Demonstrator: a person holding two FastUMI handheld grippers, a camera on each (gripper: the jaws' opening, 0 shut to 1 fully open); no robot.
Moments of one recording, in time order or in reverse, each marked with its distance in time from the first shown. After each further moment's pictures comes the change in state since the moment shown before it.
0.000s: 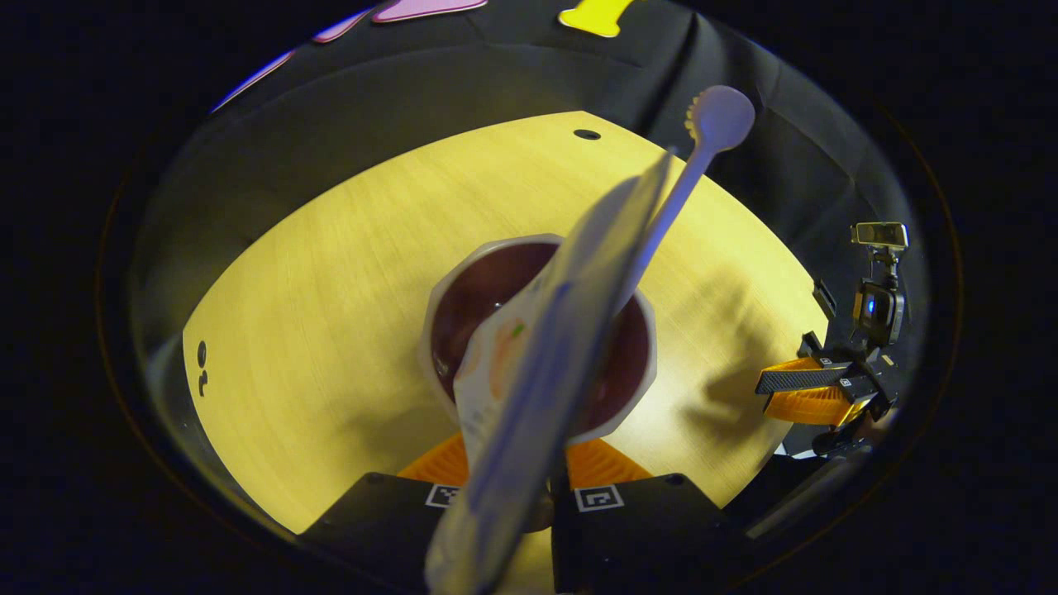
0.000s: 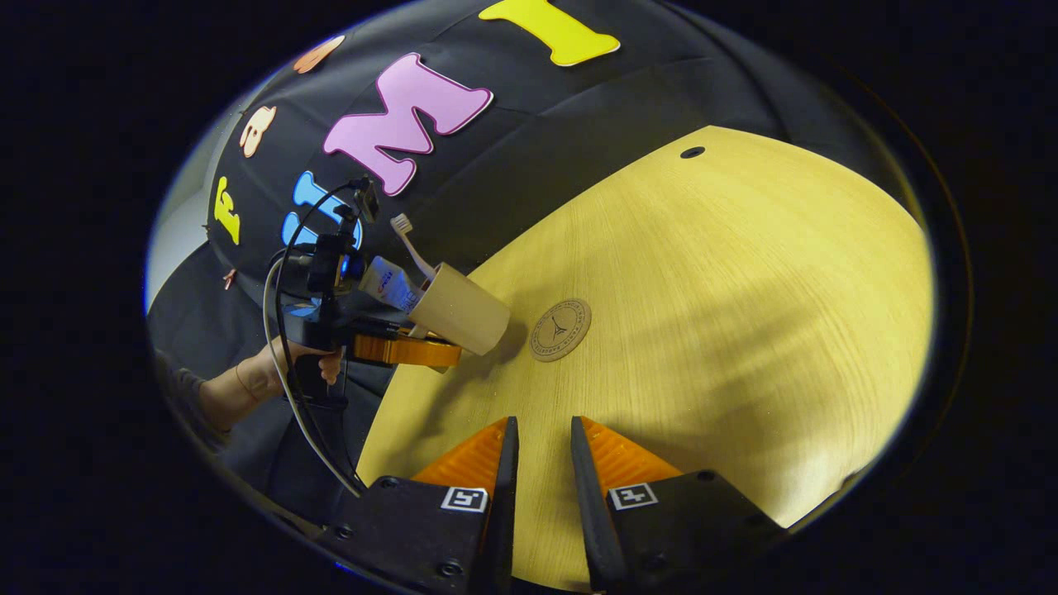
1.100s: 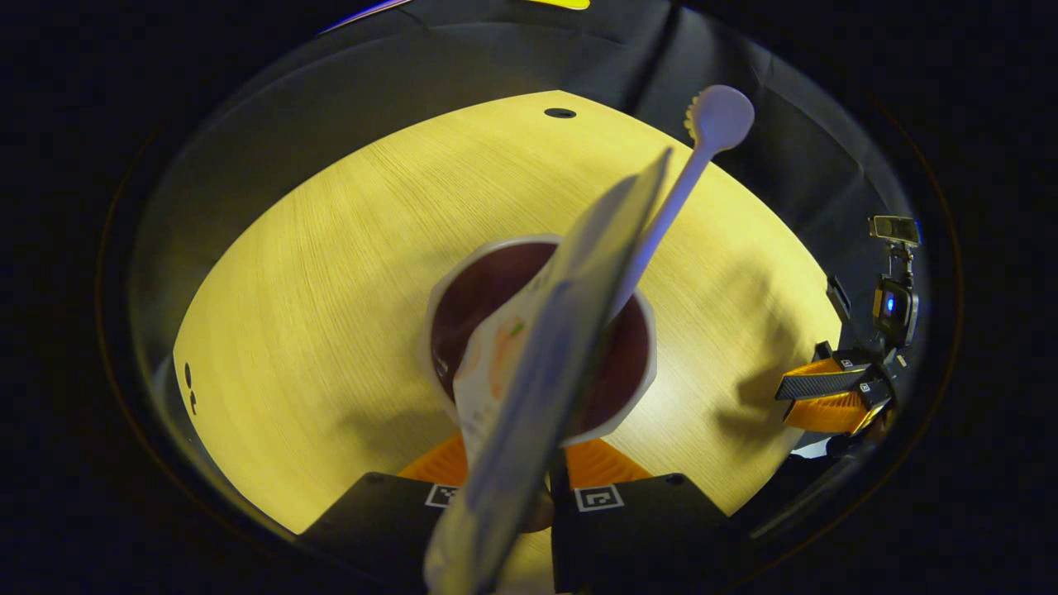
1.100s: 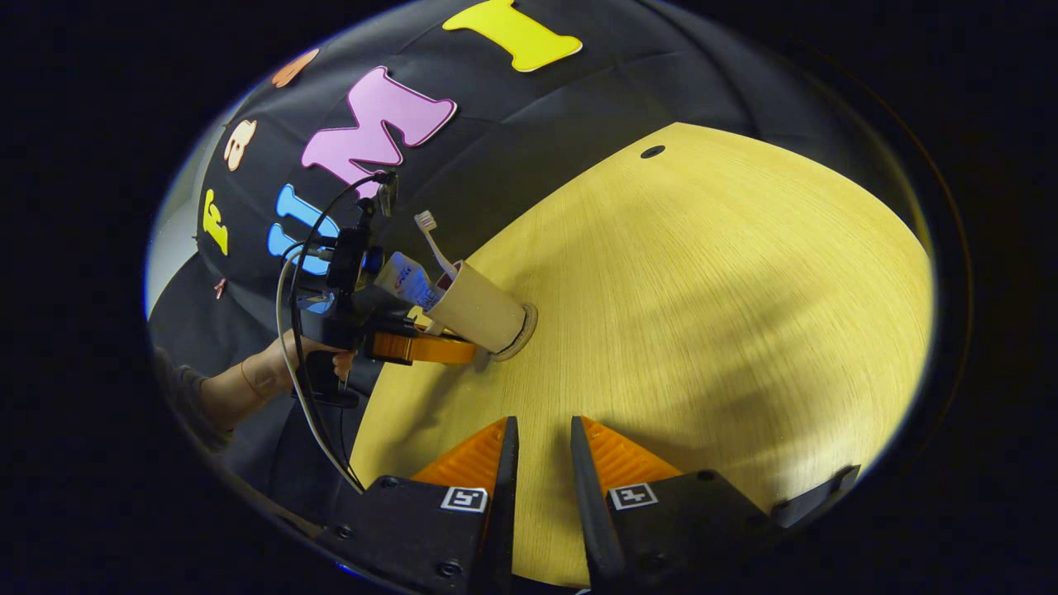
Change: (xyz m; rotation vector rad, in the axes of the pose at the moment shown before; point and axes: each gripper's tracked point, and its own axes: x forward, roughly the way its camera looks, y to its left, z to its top) left arm 0.044 -0.034 0.016 0.038 0.065 0.012; right arm -0.021 -0.055 0.008 0.035 0.013 -0.038
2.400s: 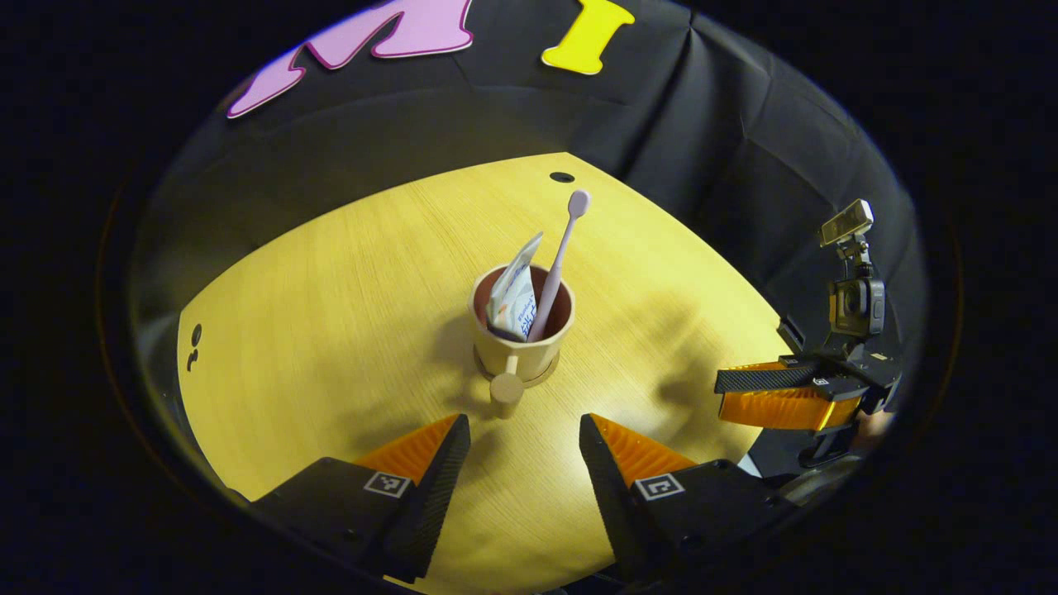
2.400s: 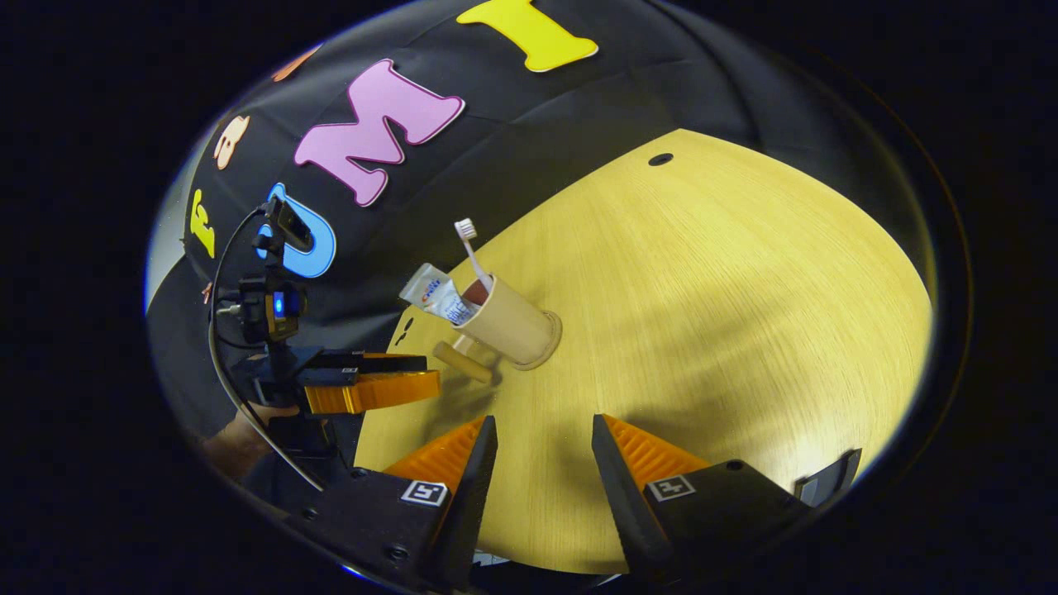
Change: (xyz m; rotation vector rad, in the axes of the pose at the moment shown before) left arm -0.089 -0.020 -0.023 -0.126 -0.248 -0.030; right arm -0.005 0.055 0.017 -0.007 0.013 -0.054
